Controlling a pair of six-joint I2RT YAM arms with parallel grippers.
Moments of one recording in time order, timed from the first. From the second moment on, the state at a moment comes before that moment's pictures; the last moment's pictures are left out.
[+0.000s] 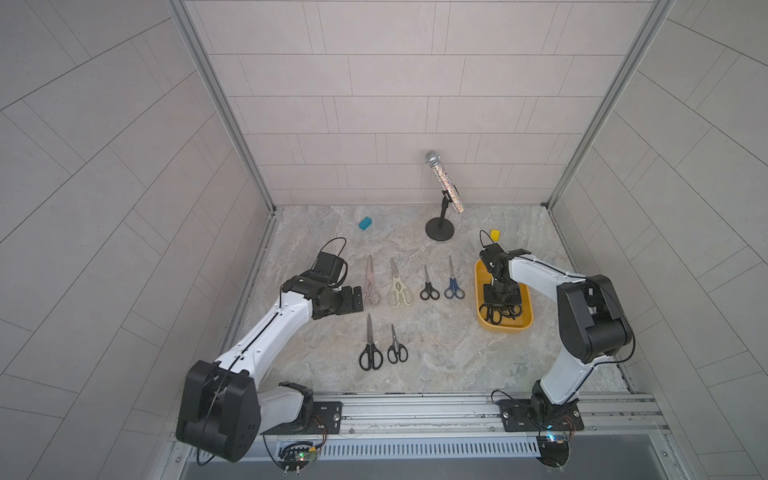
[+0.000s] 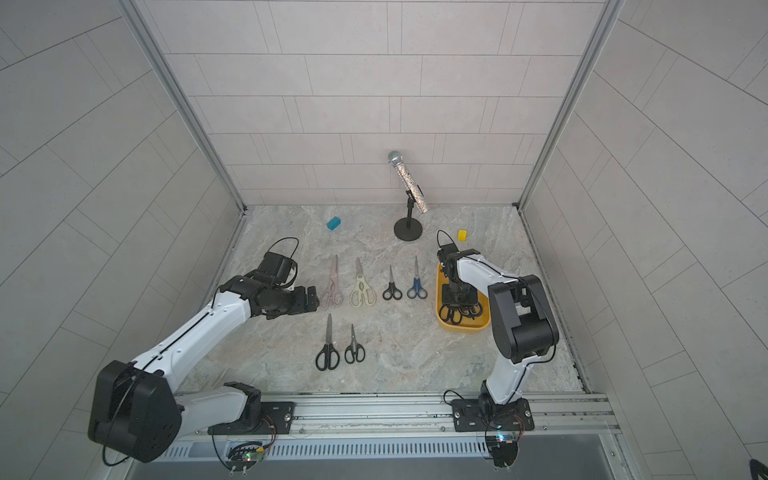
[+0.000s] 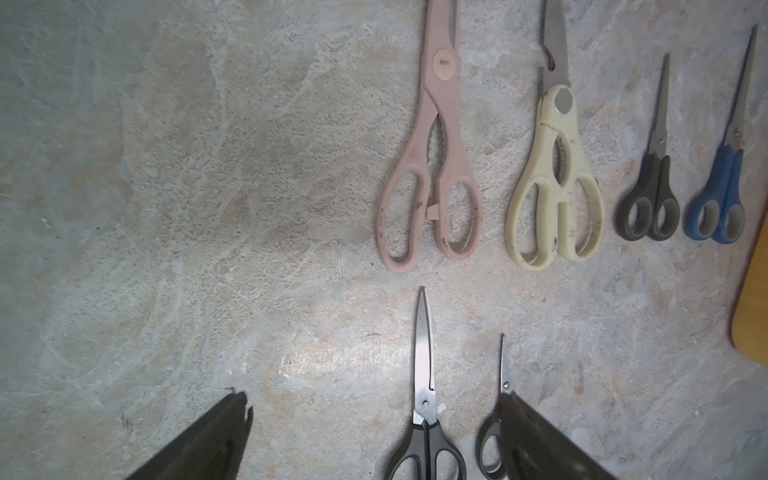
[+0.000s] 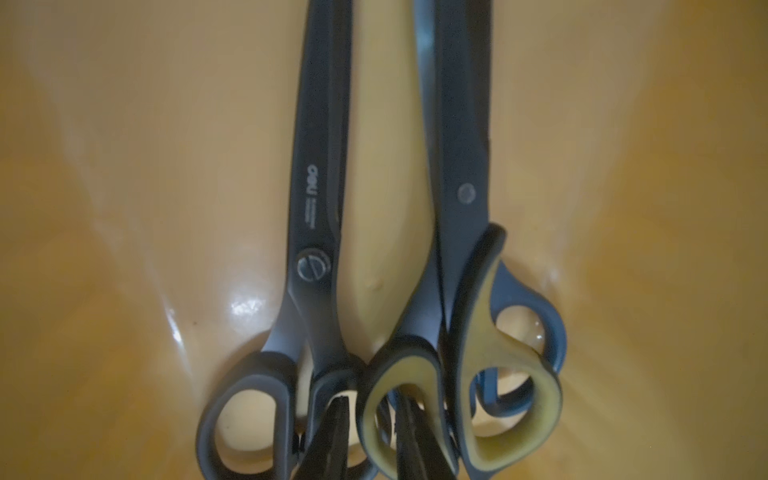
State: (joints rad) left arm -0.29 1.24 0.87 -0.81 0.11 -0.42; right arm 0.20 1.75 1.10 -0.94 0.16 0.38
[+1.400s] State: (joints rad) left arm -0.22 1.28 0.77 -0.64 0.18 -0.52; right arm 0.37 1.30 1.08 -0.98 -0.07 0.53
